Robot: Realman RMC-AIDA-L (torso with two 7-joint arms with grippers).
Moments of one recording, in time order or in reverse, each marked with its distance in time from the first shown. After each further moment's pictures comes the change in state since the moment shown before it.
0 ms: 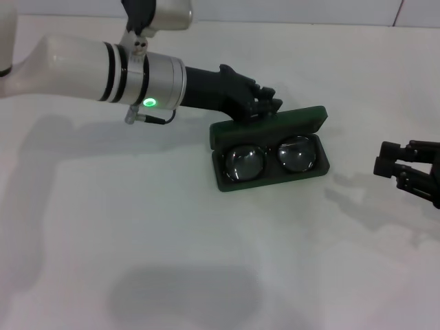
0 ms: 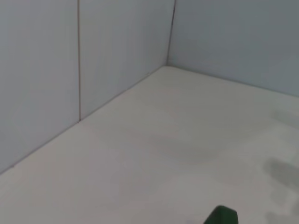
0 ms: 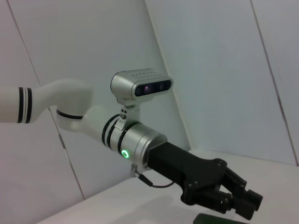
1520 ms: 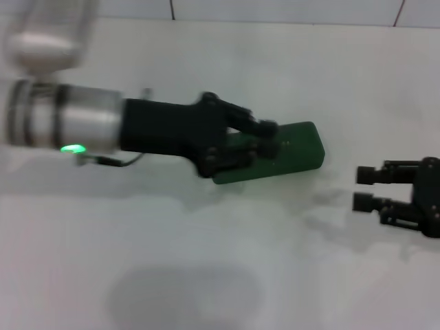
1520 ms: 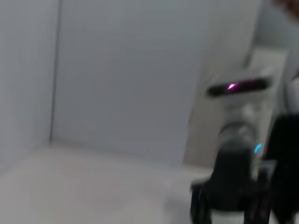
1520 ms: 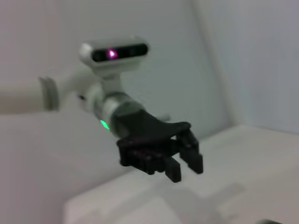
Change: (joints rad) left arm 0.327 0.030 0.178 0.337 -0.337 0.505 0.065; right arm 0.063 -0.001 -0.006 0.018 -0.092 -0.117 -0.014
